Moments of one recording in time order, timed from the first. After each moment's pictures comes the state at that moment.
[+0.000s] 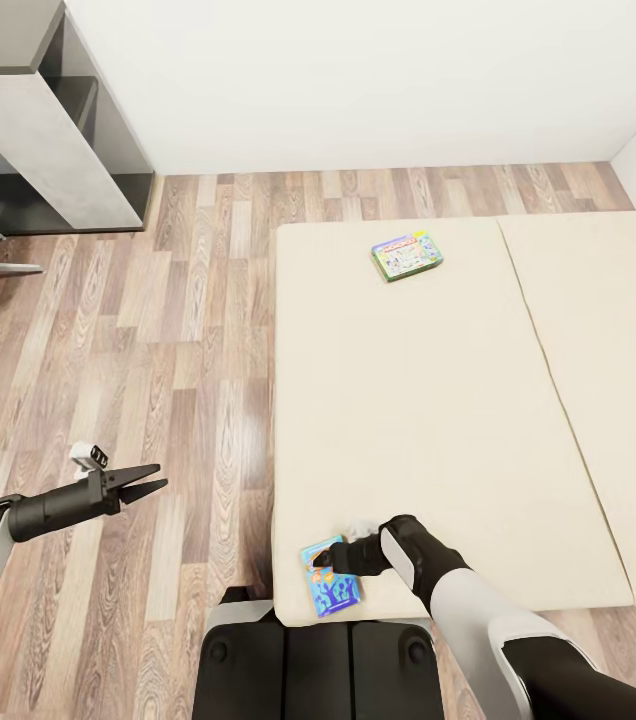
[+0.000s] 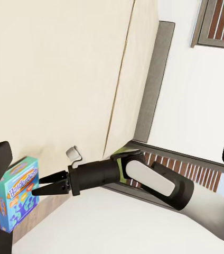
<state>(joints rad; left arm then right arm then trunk) -0.59 0.37 0.31 -1.04 0.23 1.03 -1.48 -0.85 0.17 0.02 -0.30 -0.08 0.67 0.32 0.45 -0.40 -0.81</state>
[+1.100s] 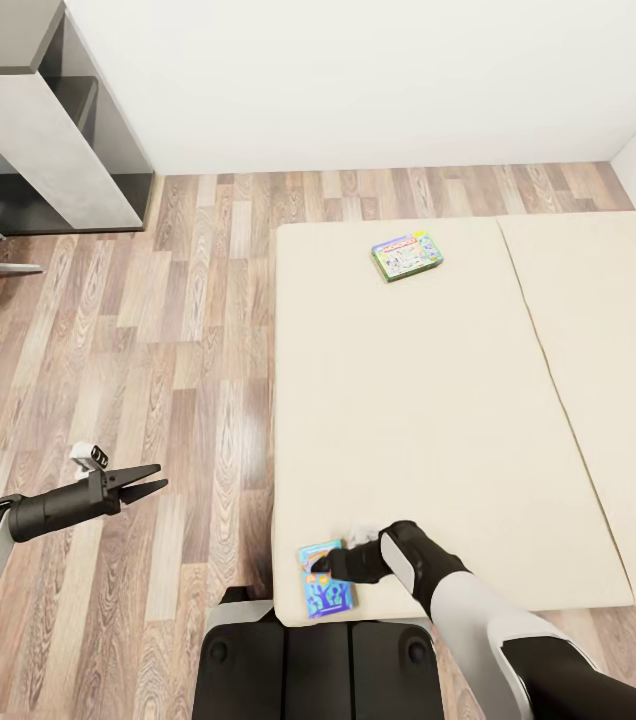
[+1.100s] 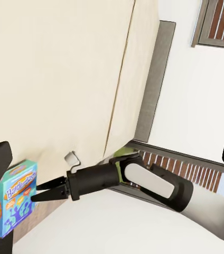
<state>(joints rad) -0.59 0.37 0.31 -1.04 0.22 1.03 -1.47 -0.85 0.17 0.01 -0.26 -0.11 0.67 0.32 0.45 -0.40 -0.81</state>
